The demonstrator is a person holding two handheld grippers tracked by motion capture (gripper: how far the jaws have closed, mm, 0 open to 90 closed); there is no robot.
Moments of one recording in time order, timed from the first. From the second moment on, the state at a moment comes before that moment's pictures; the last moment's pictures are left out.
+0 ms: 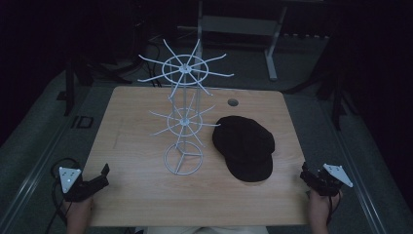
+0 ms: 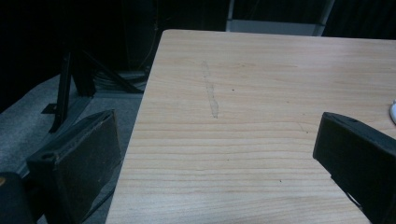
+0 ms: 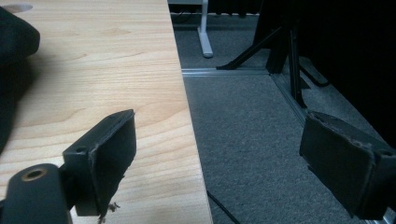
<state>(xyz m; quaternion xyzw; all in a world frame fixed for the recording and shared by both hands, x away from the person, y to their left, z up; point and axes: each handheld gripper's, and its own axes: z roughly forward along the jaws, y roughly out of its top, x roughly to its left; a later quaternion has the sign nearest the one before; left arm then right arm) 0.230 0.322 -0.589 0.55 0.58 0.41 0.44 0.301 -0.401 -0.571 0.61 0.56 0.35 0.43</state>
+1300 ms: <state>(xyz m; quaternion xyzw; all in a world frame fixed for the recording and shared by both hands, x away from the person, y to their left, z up) 0.231 0.325 -0.589 0.55 0.58 0.40 0.45 0.340 -0.344 -0.492 0.54 0.65 0.43 0.31</state>
